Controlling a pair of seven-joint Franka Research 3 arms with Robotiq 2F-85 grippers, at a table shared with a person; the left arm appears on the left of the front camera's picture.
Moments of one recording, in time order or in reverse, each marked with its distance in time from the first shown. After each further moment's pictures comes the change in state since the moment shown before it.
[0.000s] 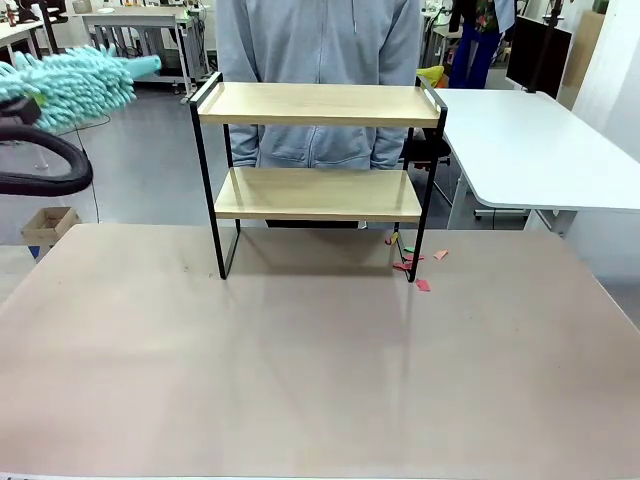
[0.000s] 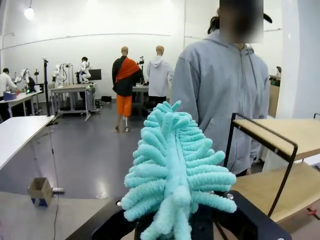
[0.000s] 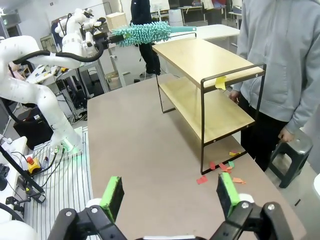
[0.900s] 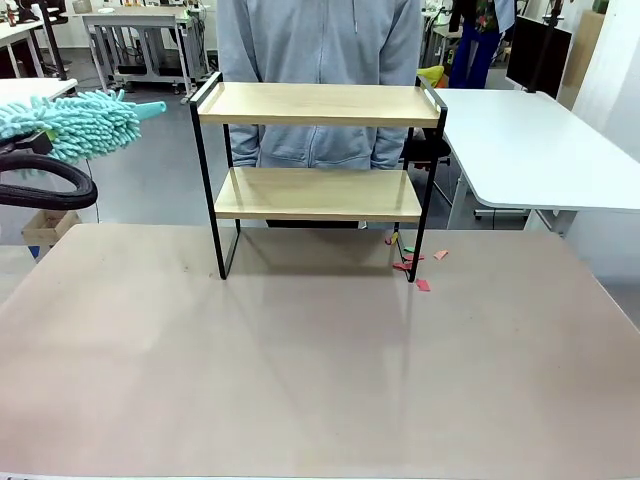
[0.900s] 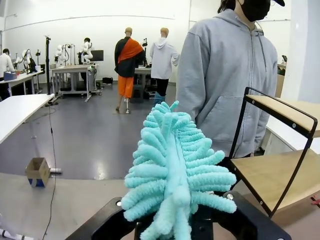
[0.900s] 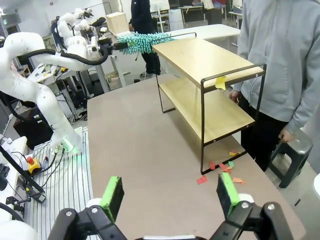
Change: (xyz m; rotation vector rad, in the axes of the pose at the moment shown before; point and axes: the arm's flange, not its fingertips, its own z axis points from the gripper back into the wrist) left arm -0.037 0.014 -0.007 0.013 0.083 0.042; right arm 0.000 0.000 0.000 0.000 0.000 0.000
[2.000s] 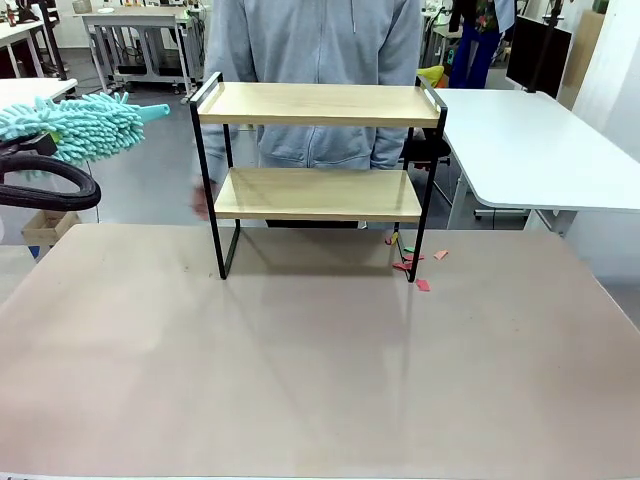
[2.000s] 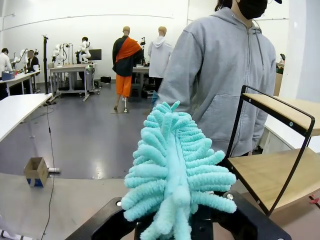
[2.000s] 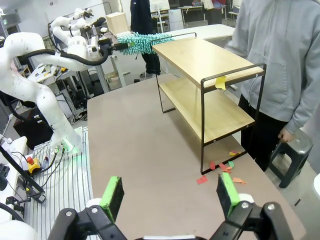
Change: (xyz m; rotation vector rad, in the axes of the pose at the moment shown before) left arm -0.001 -0.004 -0.001 -0.009 0.005 0.000; right arm 0.000 0.000 0.000 0.000 0.000 0.000
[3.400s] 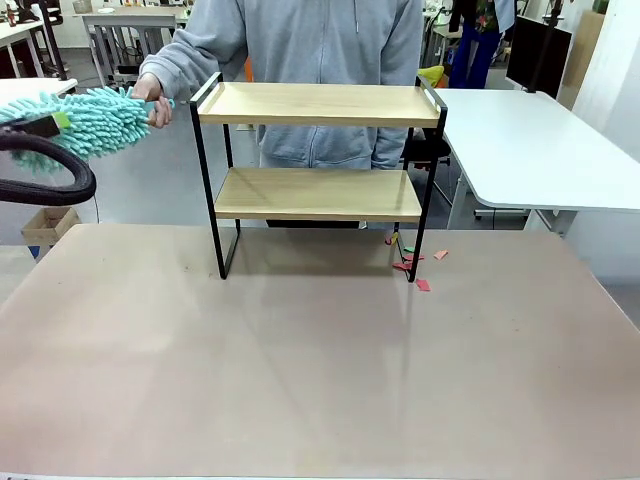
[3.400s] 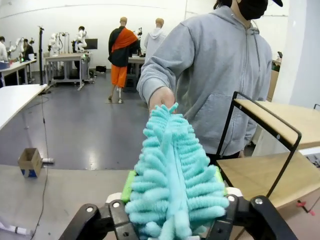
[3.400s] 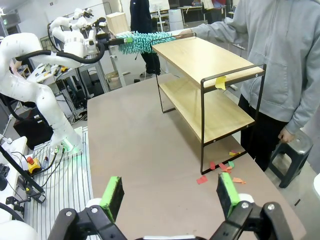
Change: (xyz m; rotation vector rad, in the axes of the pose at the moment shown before) left arm 0.038 -0.012 0.004 -0.014 0.053 0.048; right arm 0.000 0.000 0.000 0.000 0.000 0.000
